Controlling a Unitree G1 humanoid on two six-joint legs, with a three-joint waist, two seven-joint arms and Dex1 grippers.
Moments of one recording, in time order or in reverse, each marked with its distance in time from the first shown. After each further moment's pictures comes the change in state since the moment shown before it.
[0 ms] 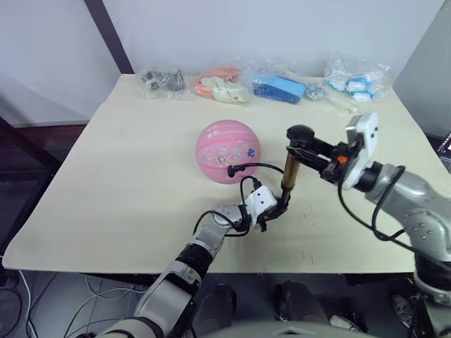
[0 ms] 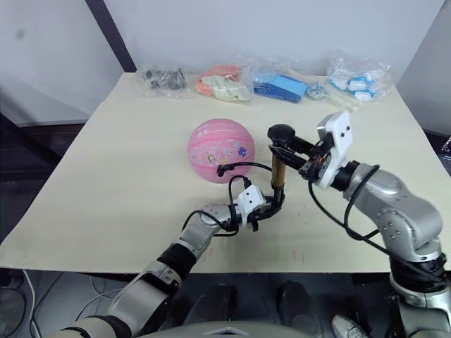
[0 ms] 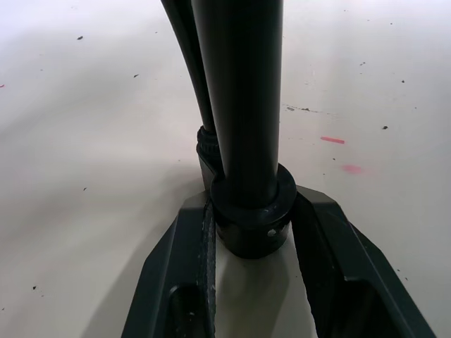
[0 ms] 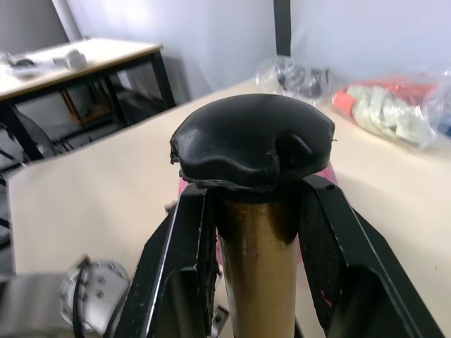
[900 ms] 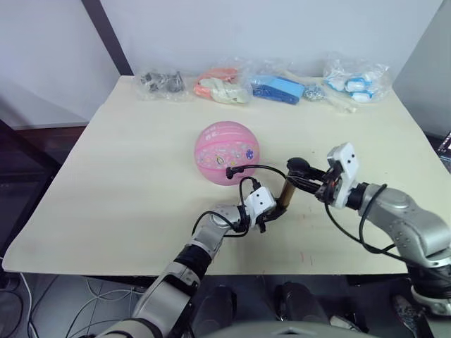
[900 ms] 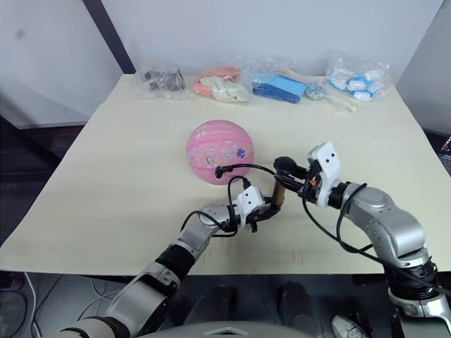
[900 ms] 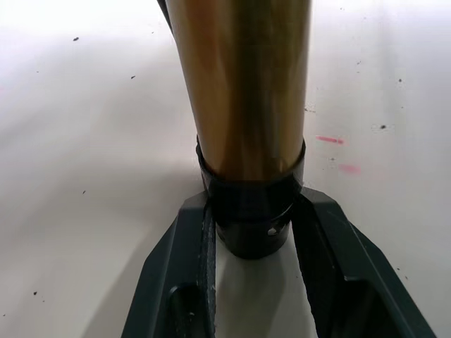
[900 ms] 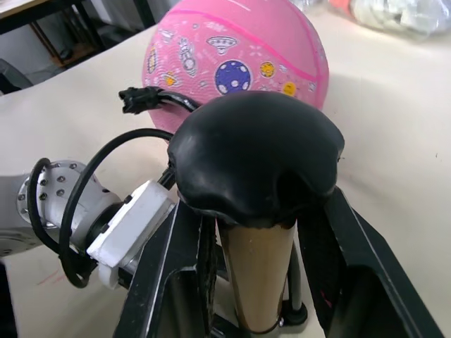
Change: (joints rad) left arm 0.007 0.003 0.000 -0.036 -0.002 0.003 -0.019; right arm -0.032 -0.073 -0.064 0.037 0.019 0.184 0.064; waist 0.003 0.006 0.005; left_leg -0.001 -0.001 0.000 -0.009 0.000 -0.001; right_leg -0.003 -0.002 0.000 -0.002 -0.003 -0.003
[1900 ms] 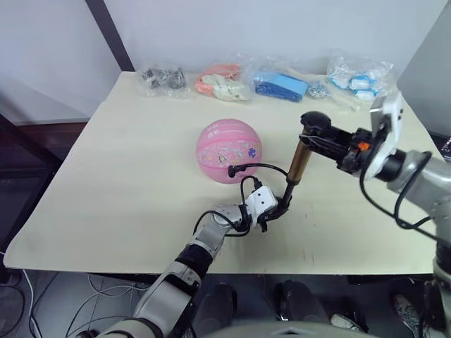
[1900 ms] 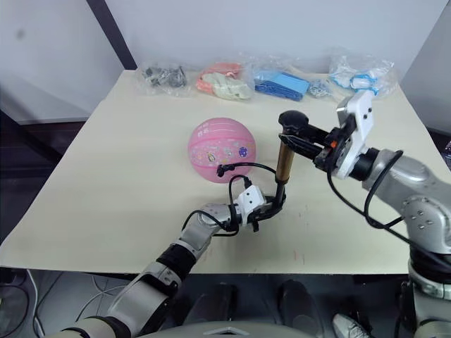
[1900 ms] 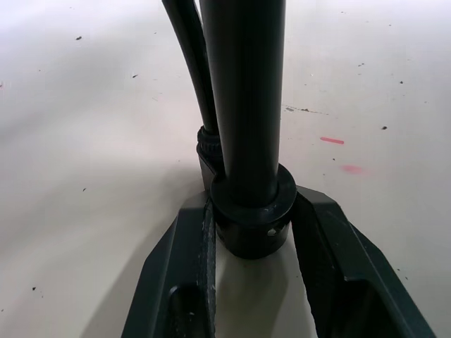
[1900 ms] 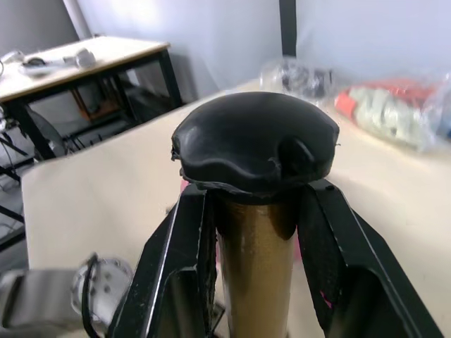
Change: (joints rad) left arm 0.009 -0.004 -0.001 0.009 0.001 0.002 0.021; right arm -0.006 0.022 -0.018 -0.064 0.088 -0.095 -0.062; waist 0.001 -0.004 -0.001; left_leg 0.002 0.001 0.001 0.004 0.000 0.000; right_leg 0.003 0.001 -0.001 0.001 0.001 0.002
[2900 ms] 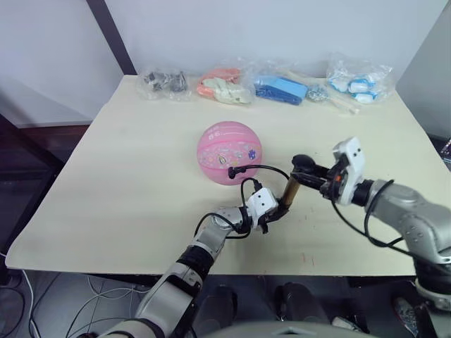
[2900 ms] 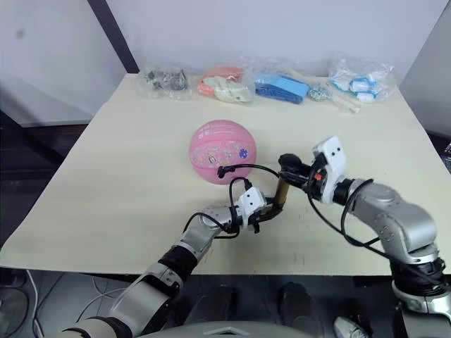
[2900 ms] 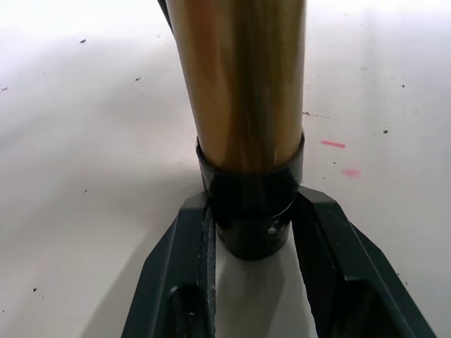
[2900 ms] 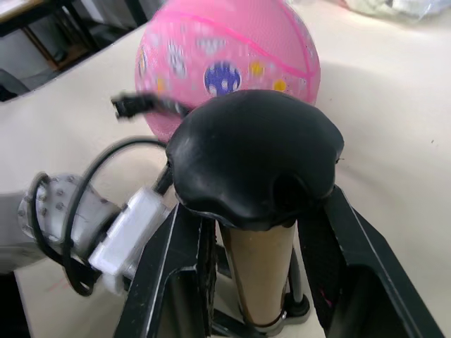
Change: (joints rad) left arm -0.007 -0.015 0.001 0.032 -0.001 -0.035 0.002; right arm -0.027 -0.012 -0.038 0.042 -0.030 0.193 0.013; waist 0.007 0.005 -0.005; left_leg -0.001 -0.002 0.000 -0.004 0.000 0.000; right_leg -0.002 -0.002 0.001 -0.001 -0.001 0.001
